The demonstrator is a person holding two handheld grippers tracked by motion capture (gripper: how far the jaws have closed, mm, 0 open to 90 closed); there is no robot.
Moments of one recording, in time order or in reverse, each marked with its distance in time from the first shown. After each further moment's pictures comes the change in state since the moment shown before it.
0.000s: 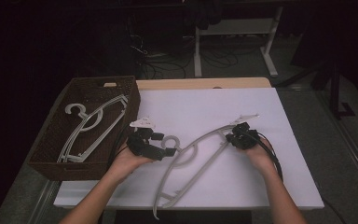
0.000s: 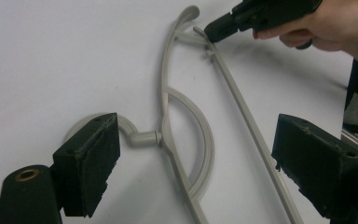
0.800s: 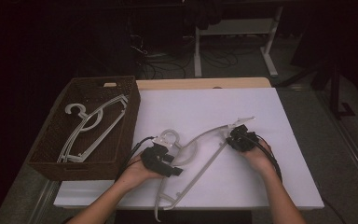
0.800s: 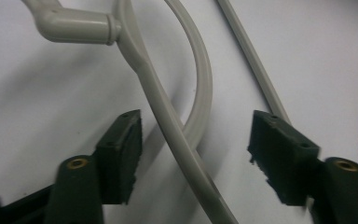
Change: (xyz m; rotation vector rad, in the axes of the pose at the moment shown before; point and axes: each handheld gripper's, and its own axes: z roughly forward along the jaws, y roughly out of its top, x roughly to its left) left arm -0.010 -0.033 0.051 0.263 -0.069 0.061; right arm 0.003 -0.006 0.009 0.054 -0.031 -0.030
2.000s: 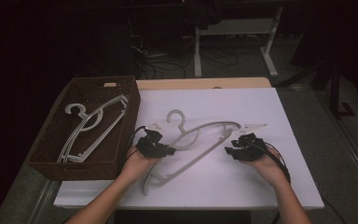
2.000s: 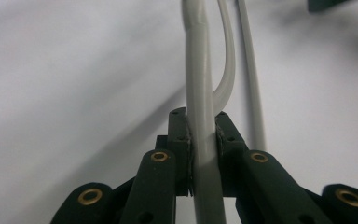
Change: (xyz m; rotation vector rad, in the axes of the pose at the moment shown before) left arm 0.023 0.017 -0.021 -0.135 0.134 -0.146; right arm 0.014 -0.020 -0.045 -0.094 0.102 -0.018
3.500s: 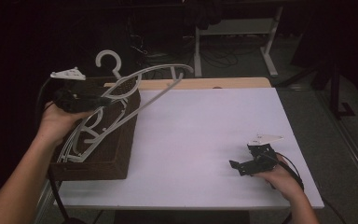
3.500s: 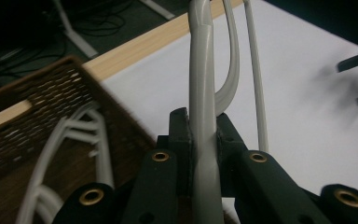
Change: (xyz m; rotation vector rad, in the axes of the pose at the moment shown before) left arm 0.077 0.047 -0.227 -0.174 0.224 0.078; right arm -0.005 -0.036 -0.015 -0.077 0.039 0.047
